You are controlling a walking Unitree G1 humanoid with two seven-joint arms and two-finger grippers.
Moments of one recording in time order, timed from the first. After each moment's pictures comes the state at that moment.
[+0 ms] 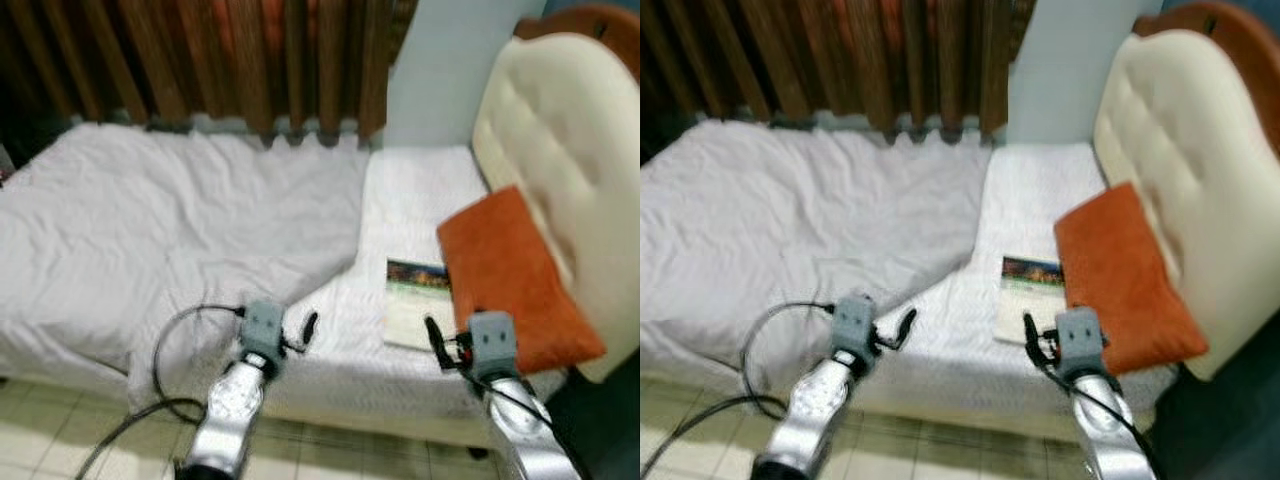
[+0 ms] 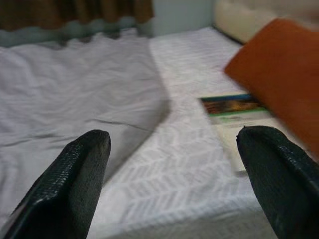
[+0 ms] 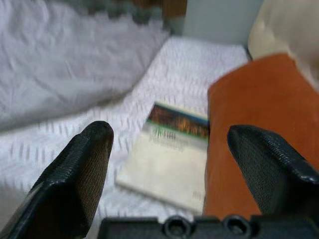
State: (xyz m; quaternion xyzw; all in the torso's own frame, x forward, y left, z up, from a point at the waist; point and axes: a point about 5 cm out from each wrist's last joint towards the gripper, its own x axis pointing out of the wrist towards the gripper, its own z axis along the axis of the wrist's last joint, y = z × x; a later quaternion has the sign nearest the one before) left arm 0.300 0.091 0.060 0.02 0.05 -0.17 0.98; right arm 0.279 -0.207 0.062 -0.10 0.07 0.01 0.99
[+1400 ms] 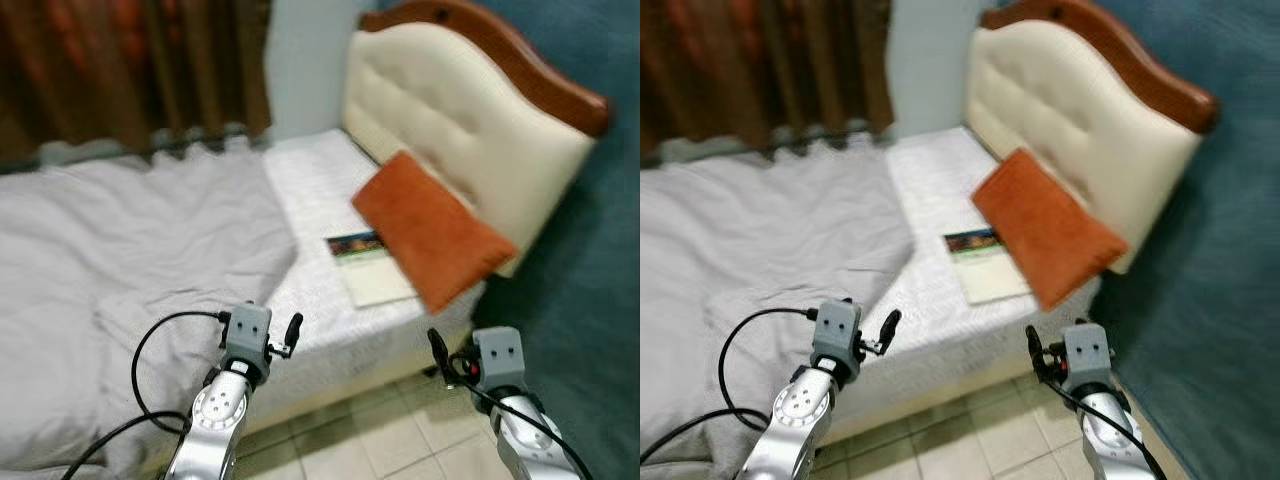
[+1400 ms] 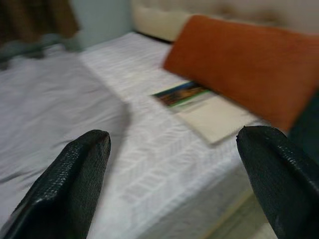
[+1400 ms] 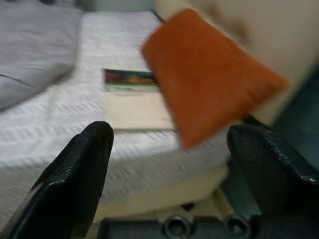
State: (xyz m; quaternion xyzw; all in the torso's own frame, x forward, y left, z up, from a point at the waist) left arm 0.288 0.118 0.066 0.05 0.04 -0.13 0.99; right arm 0.264 -0.207 0.057 -0.08 0.08 0.03 0.99
